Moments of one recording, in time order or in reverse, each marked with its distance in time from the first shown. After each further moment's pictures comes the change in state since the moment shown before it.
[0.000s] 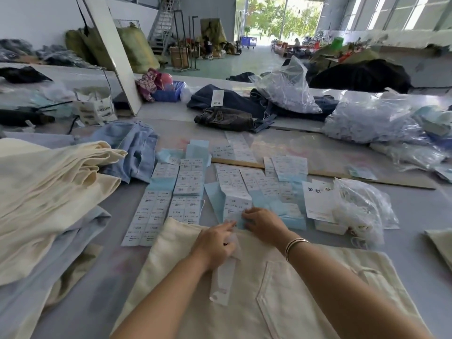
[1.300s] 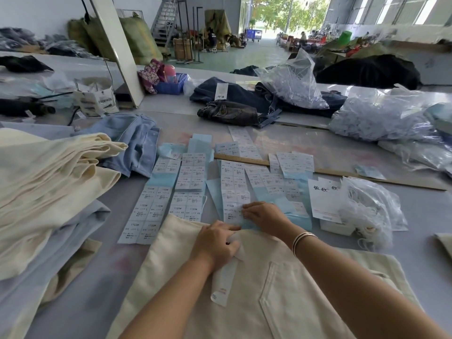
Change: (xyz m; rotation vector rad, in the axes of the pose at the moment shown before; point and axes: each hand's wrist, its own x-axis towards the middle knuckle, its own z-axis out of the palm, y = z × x) left_hand 0.000 0.000 0.009 -0.038 0.128 0.016; right_hand 0.024 0.017 0.010 0.141 0.031 -0.056
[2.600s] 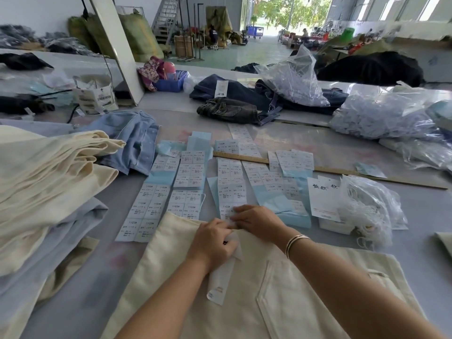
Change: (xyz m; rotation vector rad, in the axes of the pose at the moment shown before) left_hand -0.003 0.002 -0.002 0.056 0.019 0.055; right_hand -0.011 -0.018 0.002 -0.038 -0.045 -0.118
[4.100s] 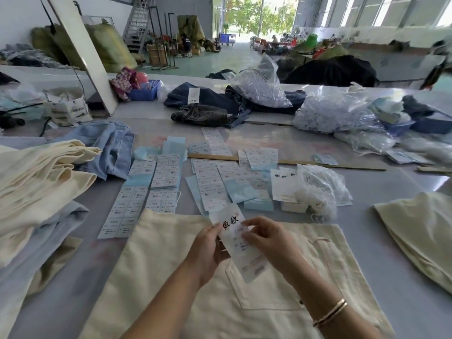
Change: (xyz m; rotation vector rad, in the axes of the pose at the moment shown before) left_hand -0.050 0.100 -0.004 -1.554 -0.031 -0.498; right_hand -0.174 -0.066 -0.038 0.806 0.394 0.370
